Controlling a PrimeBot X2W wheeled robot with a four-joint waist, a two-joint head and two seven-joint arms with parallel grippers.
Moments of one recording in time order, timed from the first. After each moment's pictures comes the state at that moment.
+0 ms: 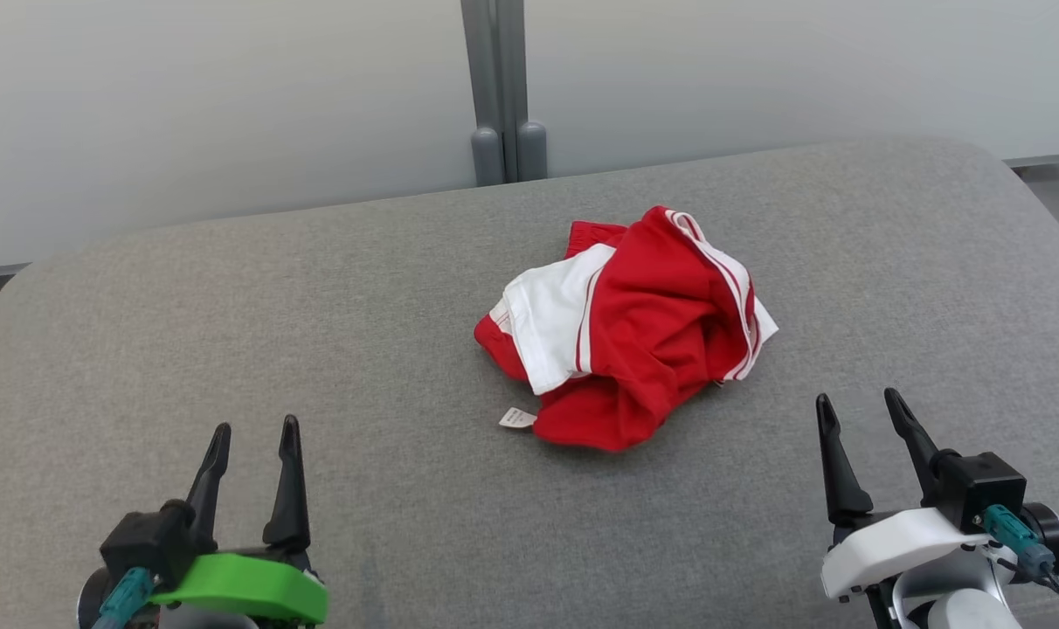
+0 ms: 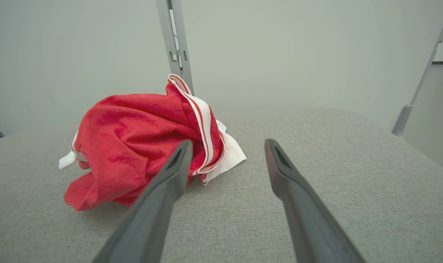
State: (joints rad) left arm -0.04 0.17 -0.18 0.21 -0.44 0.00 -0.26; right arm 0.00 -0.05 -0.02 0.15 0.10 0.13 -0.19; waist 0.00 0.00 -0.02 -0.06
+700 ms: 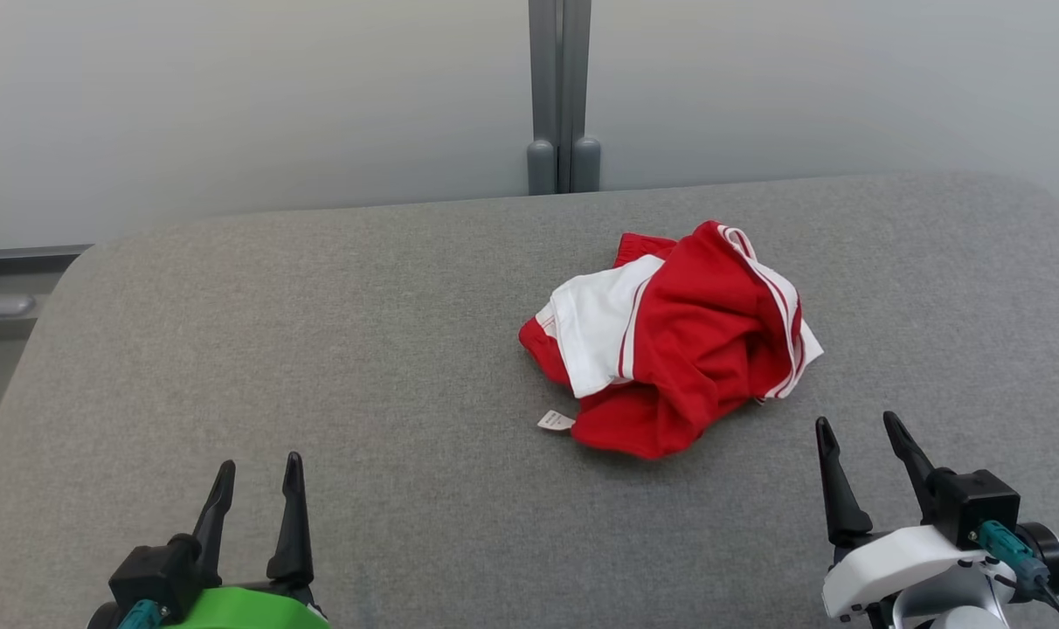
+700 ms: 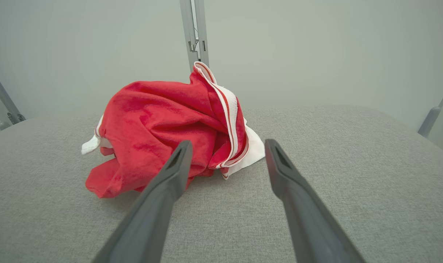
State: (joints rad) left arm 0.04 0.11 -0.10 0.22 -0.36 -0.07 -0.26; right arm 0.03 -0.05 -0.03 0.17 0.09 0.13 -0.19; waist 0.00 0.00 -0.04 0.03
